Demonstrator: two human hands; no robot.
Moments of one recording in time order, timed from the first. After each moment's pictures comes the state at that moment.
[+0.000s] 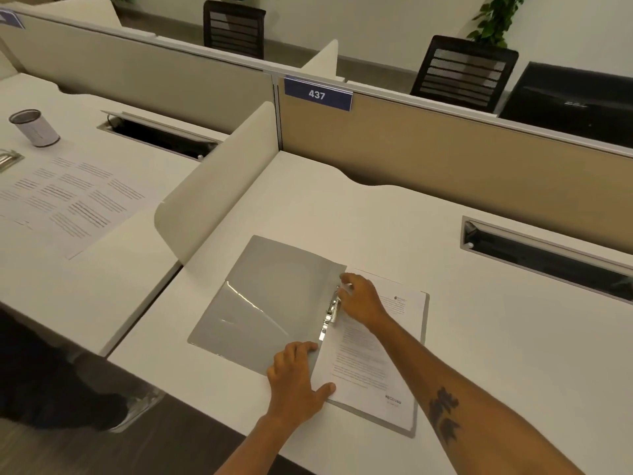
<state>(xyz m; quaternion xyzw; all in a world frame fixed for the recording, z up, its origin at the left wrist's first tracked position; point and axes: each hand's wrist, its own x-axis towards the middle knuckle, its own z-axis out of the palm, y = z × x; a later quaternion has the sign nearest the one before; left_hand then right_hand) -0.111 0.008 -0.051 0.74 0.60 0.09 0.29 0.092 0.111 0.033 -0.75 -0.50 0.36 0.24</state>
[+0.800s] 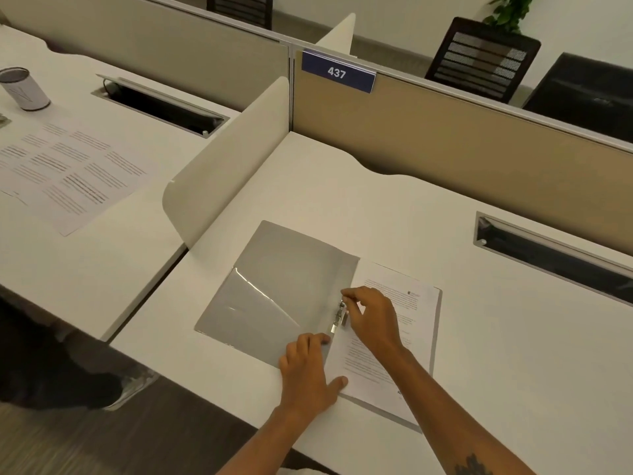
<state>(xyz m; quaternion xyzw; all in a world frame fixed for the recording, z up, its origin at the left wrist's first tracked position) -0.109 0.011 -0.055 0.73 0.61 0.11 0.30 0.061 0.067 0.013 -0.72 -0.59 0.17 0.31</state>
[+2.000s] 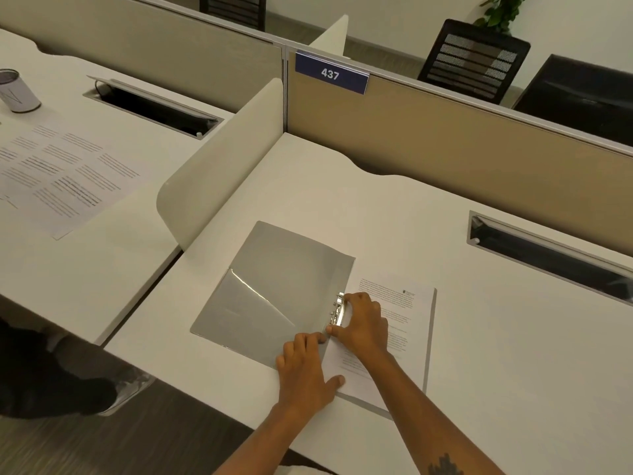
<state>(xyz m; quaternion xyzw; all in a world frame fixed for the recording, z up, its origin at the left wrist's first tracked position) -0.106 0.012 -0.045 0.73 0.61 0.09 0.28 0.040 0.065 0.012 -0.83 -0.49 0.23 0.09</state>
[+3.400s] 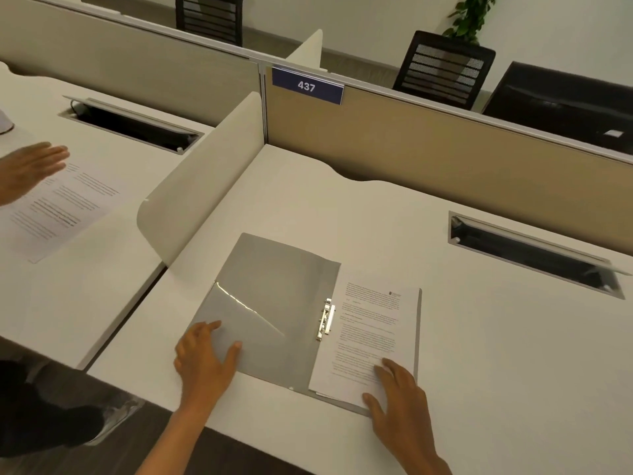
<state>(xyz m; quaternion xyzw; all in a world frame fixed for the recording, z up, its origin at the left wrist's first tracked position) -0.242 0.080 -0.025 0.63 0.70 0.19 0.27 0.075 -0.098 -0.005 -0.83 -0.52 0.18 0.11</state>
